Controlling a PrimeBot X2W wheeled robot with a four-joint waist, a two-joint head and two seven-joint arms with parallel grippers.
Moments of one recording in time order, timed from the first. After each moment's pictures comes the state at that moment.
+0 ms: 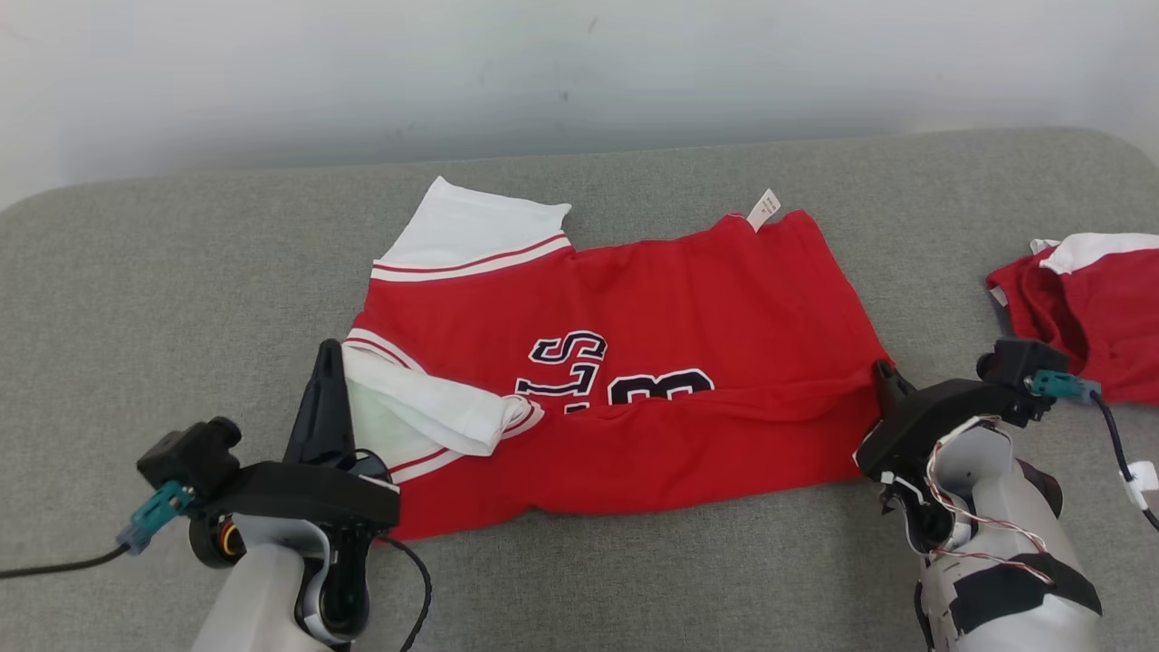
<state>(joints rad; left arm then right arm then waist) -0.50 0.05 -0.17 0.39 -0.68 0.04 -0.26 -0.60 -0.05 -0.13 0.66 0.27 0.13 0.17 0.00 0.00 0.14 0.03</state>
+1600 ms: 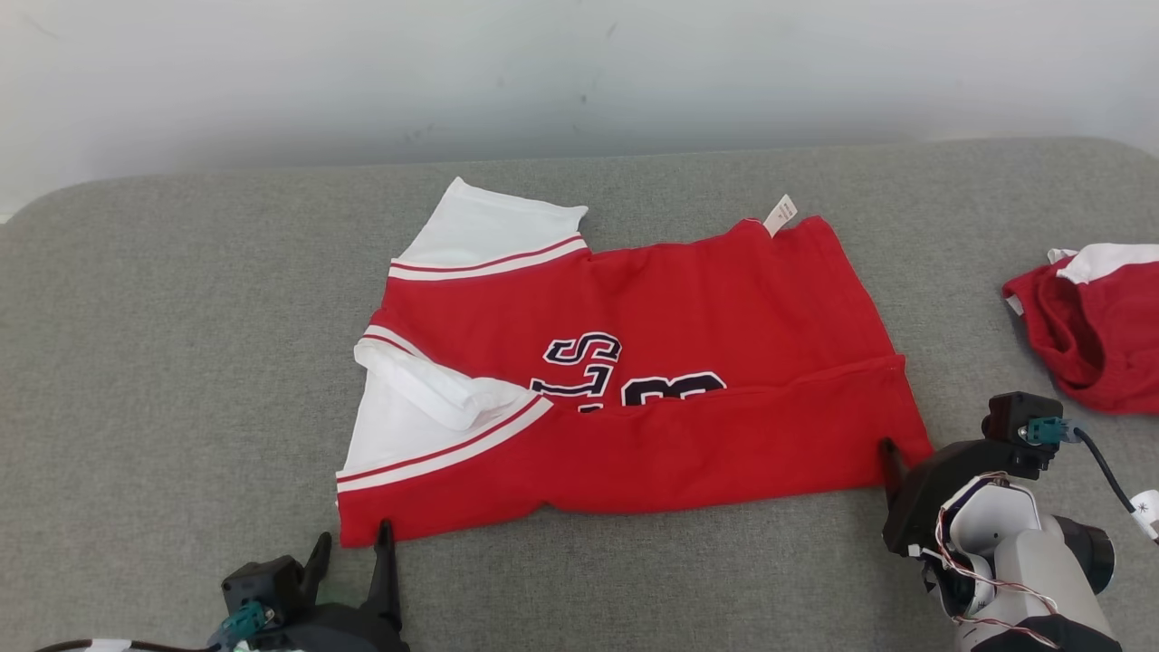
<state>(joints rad) -0.31 0.08 -0.26 0.49 -0.46 0.18 -0.16 -0.46 -0.05 -0.19 0.56 0.00 0.13 0.32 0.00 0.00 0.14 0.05</state>
